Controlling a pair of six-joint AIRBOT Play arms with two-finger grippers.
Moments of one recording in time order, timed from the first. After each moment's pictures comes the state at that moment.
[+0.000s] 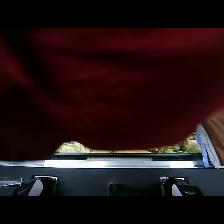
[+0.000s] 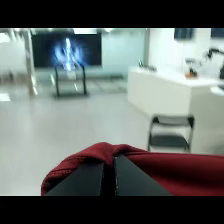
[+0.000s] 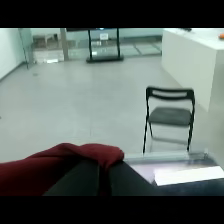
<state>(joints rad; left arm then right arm) 0.44 -0.78 1.96 0.75 -1.11 -1.30 -0.15 -0.86 2.04 -1.45 1.18 1.61</state>
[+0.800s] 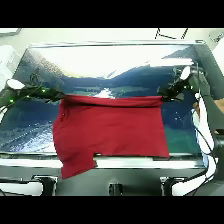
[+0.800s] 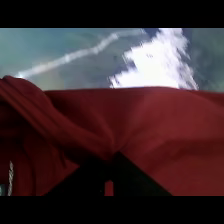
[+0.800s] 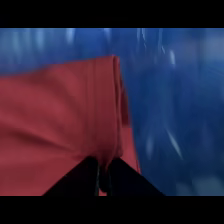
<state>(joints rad) 0.13 -1.59 1.34 0.84 -1.02 -1.38 -0.07 -1.77 1.65 -1.43 1.27 1.76</state>
